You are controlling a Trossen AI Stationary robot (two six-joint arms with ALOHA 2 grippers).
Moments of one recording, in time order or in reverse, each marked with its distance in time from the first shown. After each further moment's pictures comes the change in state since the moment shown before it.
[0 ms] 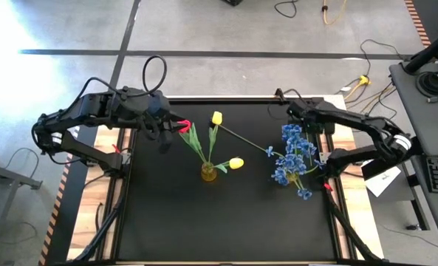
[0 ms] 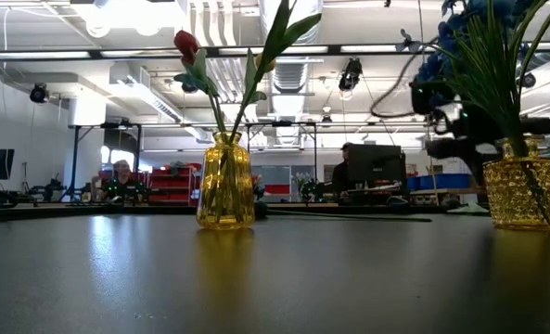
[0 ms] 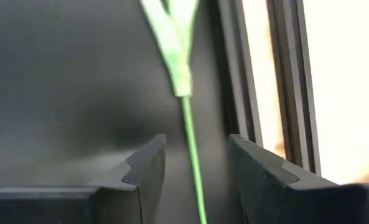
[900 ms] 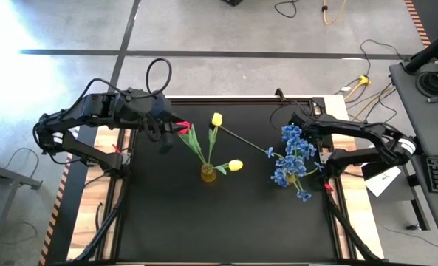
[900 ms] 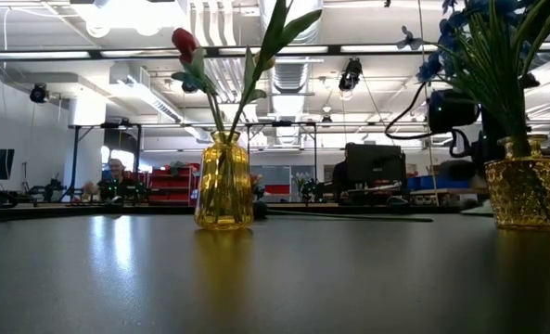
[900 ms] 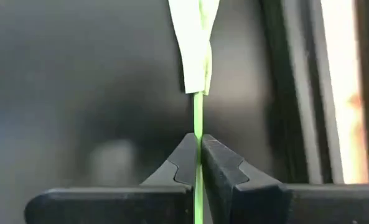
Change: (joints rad) left arm 0.001 0.013 0.001 -0.034 -0.005 0.038; right arm 0.041 -0.065 -0.255 0.225 -0.118 0.123
